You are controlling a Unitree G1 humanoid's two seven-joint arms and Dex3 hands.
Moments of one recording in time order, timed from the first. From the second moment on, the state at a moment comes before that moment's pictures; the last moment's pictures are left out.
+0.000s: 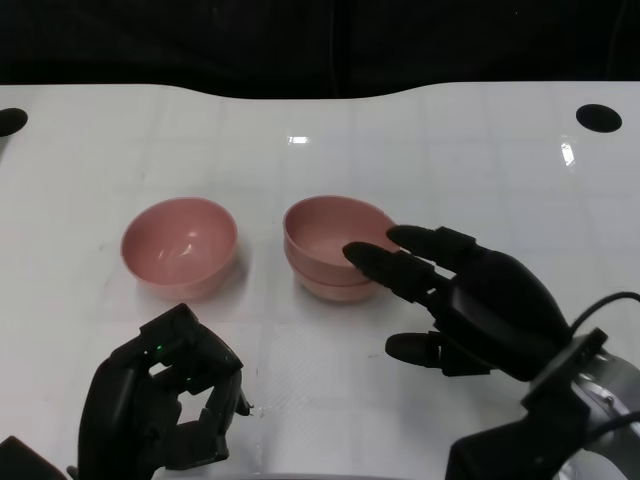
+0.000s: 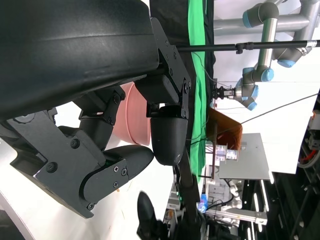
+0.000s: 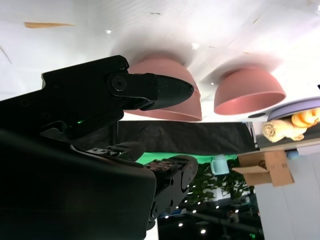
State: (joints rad) left arm 0.14 -0.06 0.05 0.16 -0.28 -0.46 -0.38; right arm -0.34 -0.35 0.47 0.27 -0.82 -0.44 -0.30
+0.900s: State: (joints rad) left arm 0.11 0.18 0.13 -0.10 0.06 -0.41 -0.22; right arm 0.16 -0.37 0.22 -0.05 -0.20 -0.65 0.01
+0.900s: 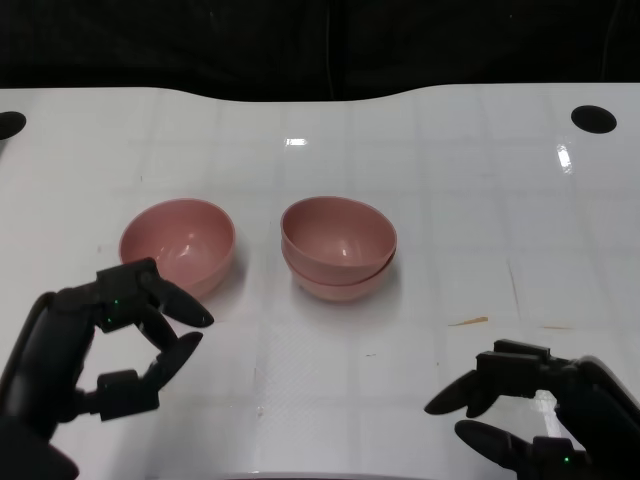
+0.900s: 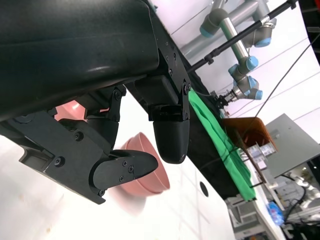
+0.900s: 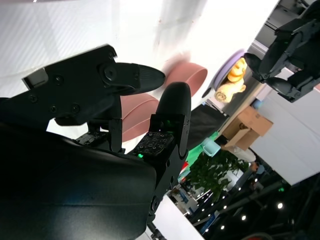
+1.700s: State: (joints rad) left arm -0.18 0.31 -0.16 -0.24 0.89 0.23 -0.25; right arm 0.12 -0.23 0.15 0.09 0.01 -0.61 0.20
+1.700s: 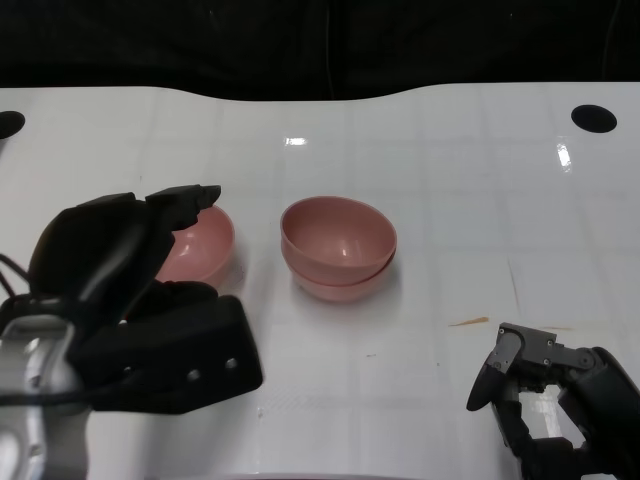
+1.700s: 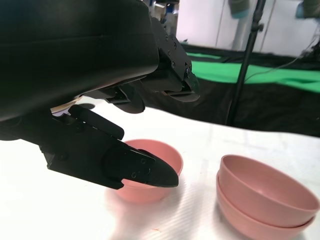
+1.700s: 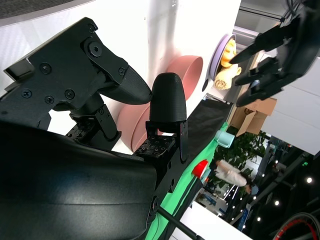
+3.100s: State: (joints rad) left arm -0.52 0.26 -0.47 0.62 0.94 0.21 0.17; right arm 0.15 -0.18 0.12 0.06 0.01 -0.58 0.25
